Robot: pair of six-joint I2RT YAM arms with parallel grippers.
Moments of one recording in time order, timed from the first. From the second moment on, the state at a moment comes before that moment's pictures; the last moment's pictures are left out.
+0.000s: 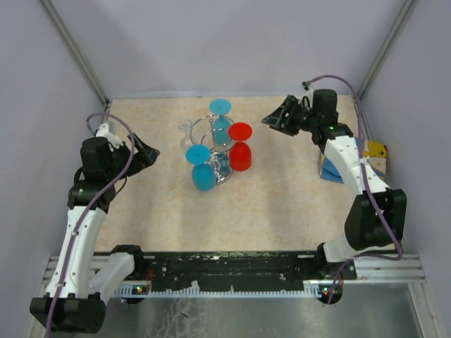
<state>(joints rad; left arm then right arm) -0.05 0.85 0.93 -0.53 0.15 -0.51 0.12 1.48 1.27 -0.25 -0.56 0.67</state>
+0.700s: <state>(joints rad) -0.05 0.85 0.94 -0.50 0.20 -0.51 0.26 1.52 1.28 -0.16 -0.68 0.73</state>
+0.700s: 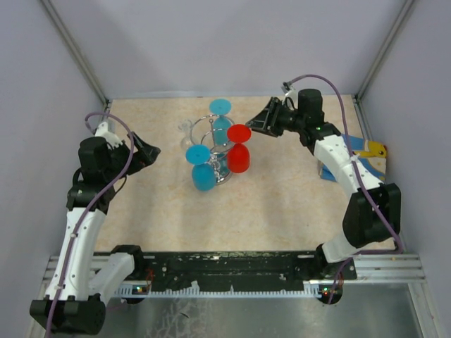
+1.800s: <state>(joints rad) -0.05 0.86 0.93 -0.49 0.22 -0.51 0.27 1.44 1.17 -0.03 -0.77 0.79</state>
